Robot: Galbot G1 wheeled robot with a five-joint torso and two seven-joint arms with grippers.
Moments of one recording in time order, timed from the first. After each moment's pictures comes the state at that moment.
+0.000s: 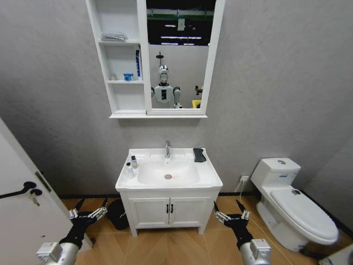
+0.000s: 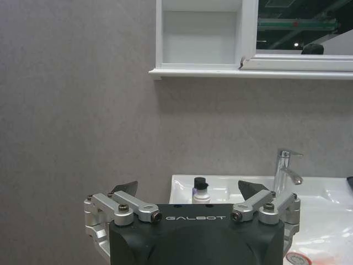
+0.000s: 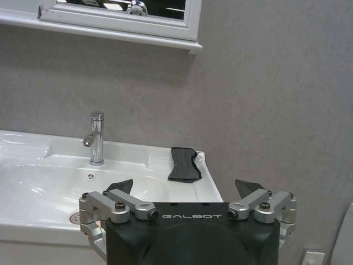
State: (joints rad) left arm 1.63 -1.27 -0.84 -2.20 -0.43 0.07 0.05; right arm -1.64 1.49 0.63 2.28 0.01 -0.18 -0.01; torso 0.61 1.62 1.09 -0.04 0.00
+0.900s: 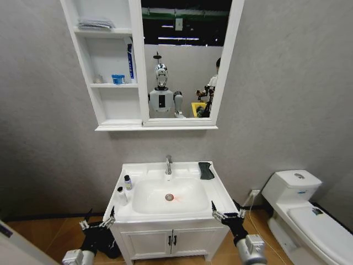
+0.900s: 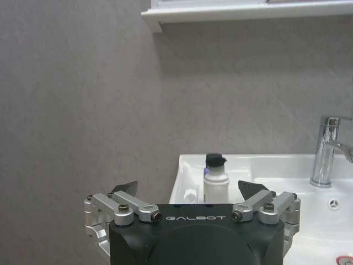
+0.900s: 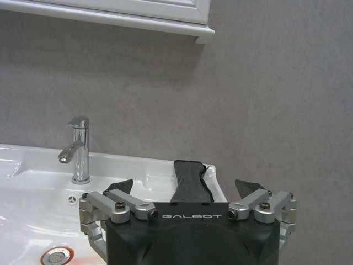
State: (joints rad) left arm 1.56 -1.47 -0.75 -2.00 -0.18 -0.05 0.05; right arm -1.56 1.42 0.62 2.20 0.06 -0.18 0.00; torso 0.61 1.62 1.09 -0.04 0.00
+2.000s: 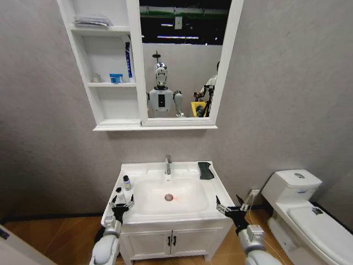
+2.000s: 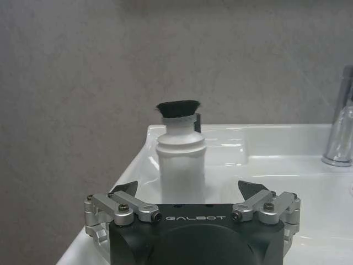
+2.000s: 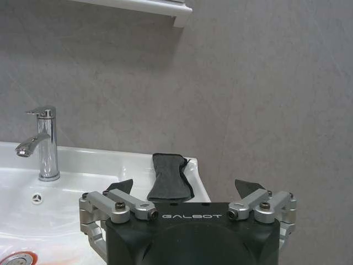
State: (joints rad) left arm 1.09 -1.48 -0.62 -1.50 -0.08 -0.04 0.02; right arm -1.46 1.37 0.66 2.05 0.12 -0.14 0.02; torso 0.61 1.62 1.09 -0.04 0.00
